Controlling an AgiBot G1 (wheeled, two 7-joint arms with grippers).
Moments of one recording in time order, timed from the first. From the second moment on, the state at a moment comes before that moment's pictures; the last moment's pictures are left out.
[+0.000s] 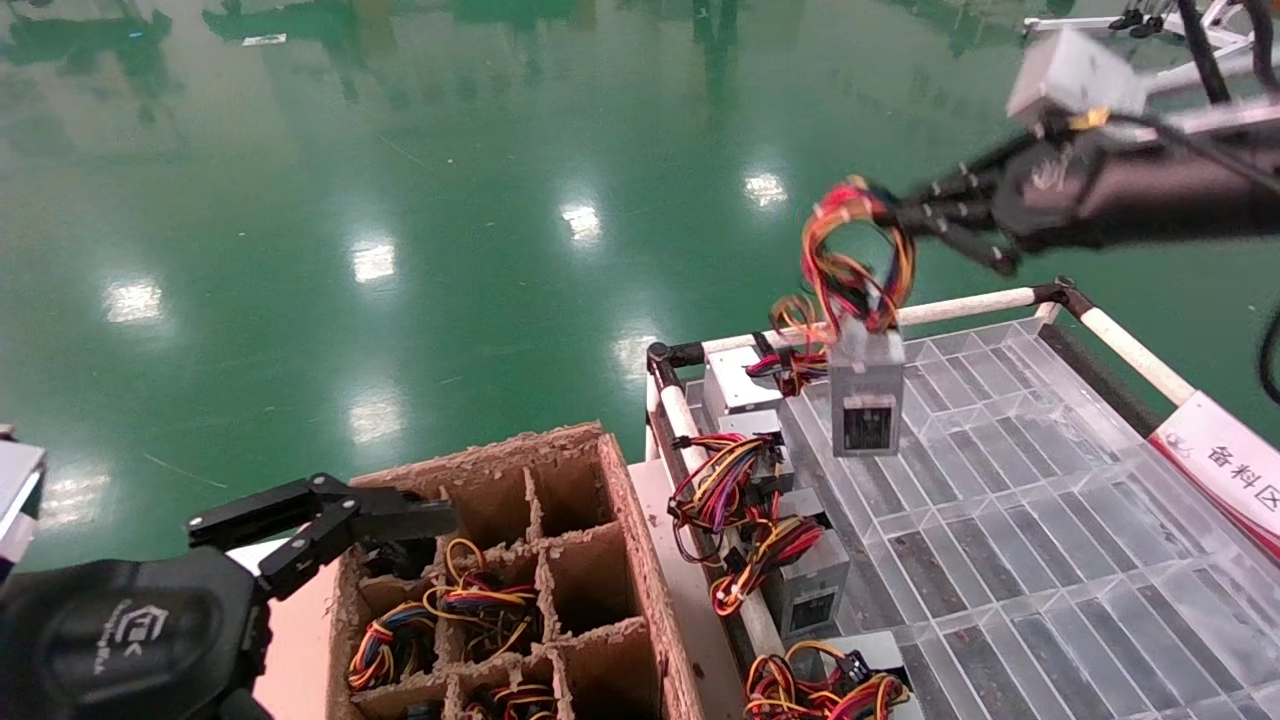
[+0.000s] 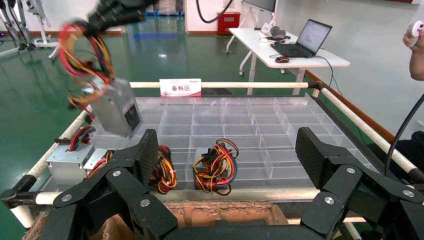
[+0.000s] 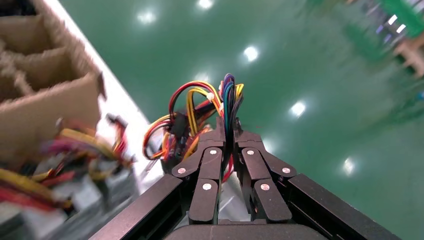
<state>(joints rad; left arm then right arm) -1.09 0.58 0.35 -1.27 0.68 1.47 -0.15 2.20 -1.03 -1.18 -0.01 -1.00 -1.39 -0.35</state>
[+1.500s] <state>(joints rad) -1.09 0.58 0.35 -1.27 0.68 1.47 -0.15 1.99 -1.17 -1.17 0.01 -0.98 -1.08 -0.37</state>
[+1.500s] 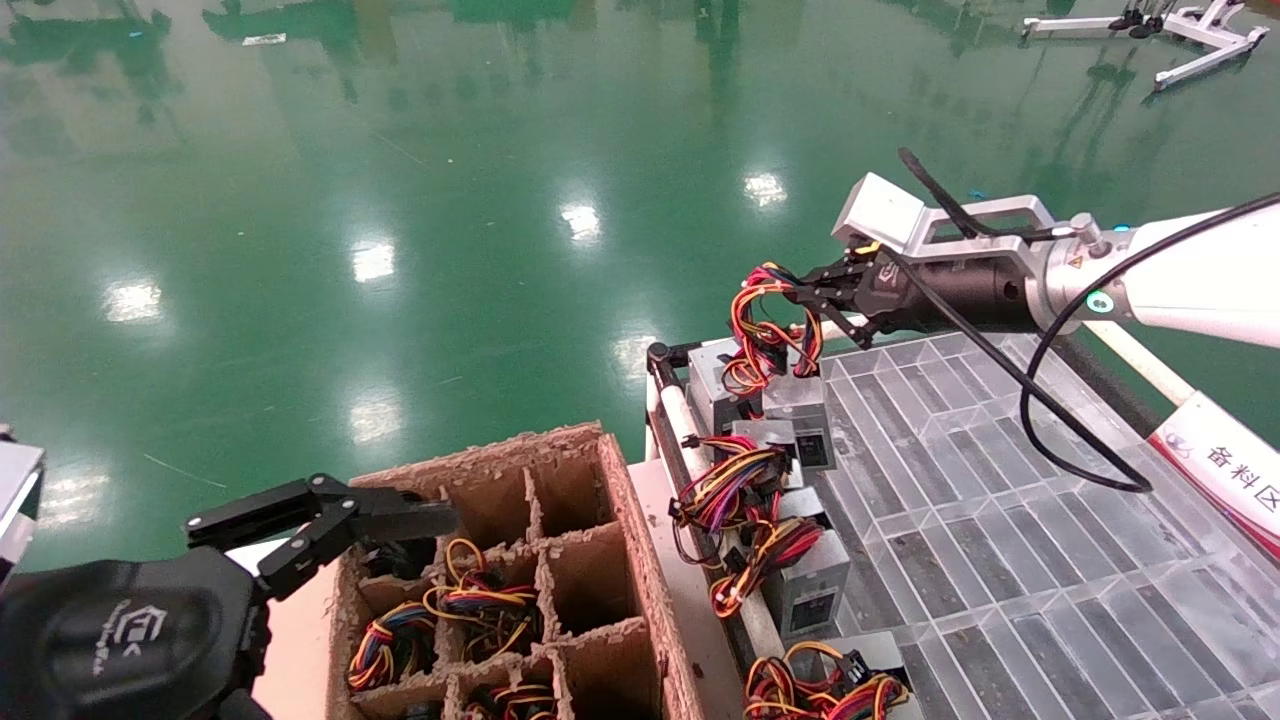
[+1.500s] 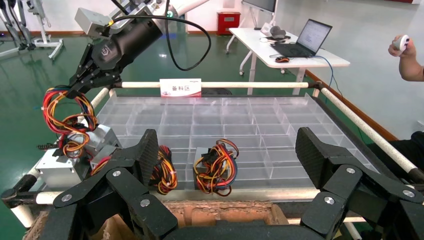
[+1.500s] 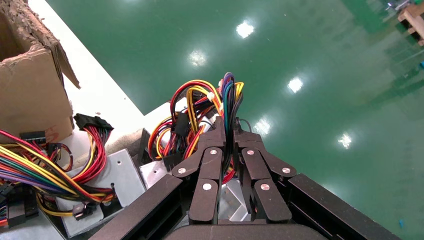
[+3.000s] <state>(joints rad) -1.09 0.58 0.35 -1.27 0.68 1.47 -0.15 1.75 -1.03 -0.97 0.01 -0.69 -1.15 -0.68</state>
